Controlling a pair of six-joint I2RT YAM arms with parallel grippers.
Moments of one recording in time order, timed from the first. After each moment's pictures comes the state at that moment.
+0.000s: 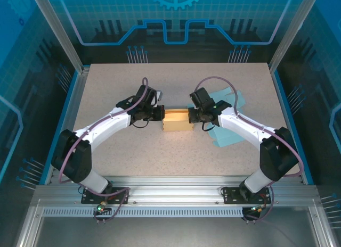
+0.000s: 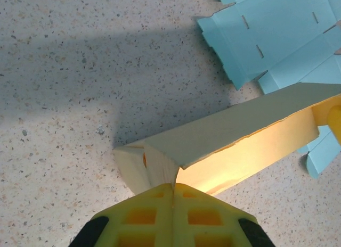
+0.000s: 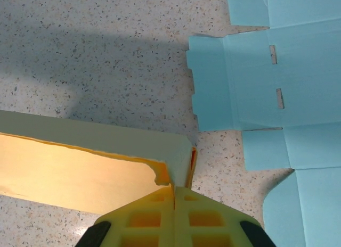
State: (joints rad) left arm -0.49 1.56 1.14 -0.49 0.17 -0.46; right arm 0.60 1.57 1.17 -0.59 0.12 0.43
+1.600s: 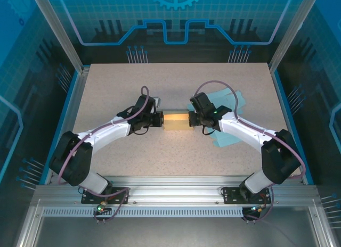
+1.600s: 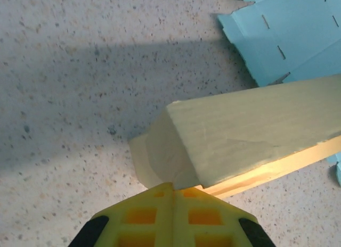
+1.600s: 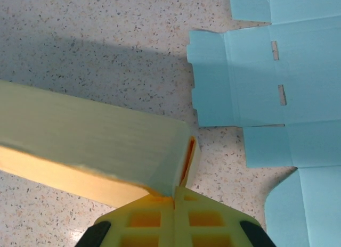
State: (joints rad) left arm -0.51 1.52 0.94 -0.26 0.11 -0.49; right arm 0.61 1.54 1.08 -0.51 0.15 0.42
